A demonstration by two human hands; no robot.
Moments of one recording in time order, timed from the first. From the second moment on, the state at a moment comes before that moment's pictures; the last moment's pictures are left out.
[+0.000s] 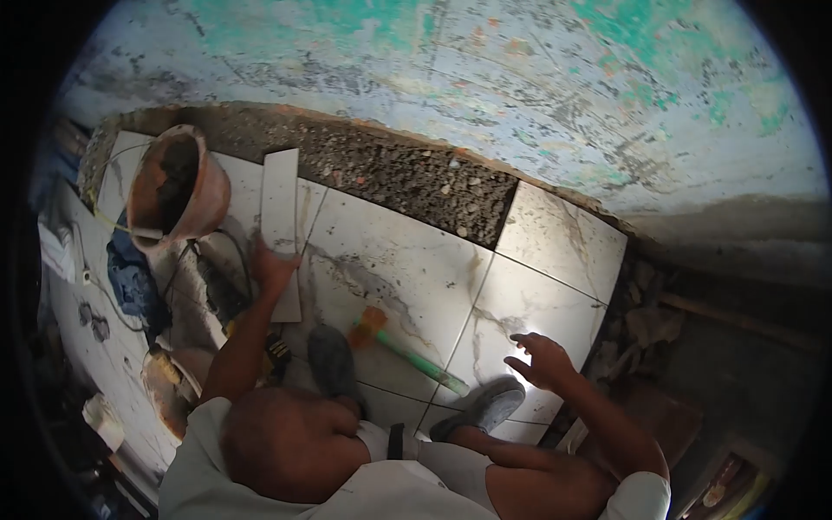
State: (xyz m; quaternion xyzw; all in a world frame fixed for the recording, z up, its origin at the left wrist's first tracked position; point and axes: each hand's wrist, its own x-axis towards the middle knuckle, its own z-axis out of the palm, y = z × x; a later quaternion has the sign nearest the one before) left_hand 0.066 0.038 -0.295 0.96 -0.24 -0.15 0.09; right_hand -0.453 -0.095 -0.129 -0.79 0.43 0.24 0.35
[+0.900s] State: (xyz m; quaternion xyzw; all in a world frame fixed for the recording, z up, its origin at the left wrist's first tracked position) left_hand -0.055 -0.055 -0.175 0.39 -0.25 -0.63 0.62; right_hand -0.249 -0.028 -0.149 -0.61 0.42 -0.18 0.64
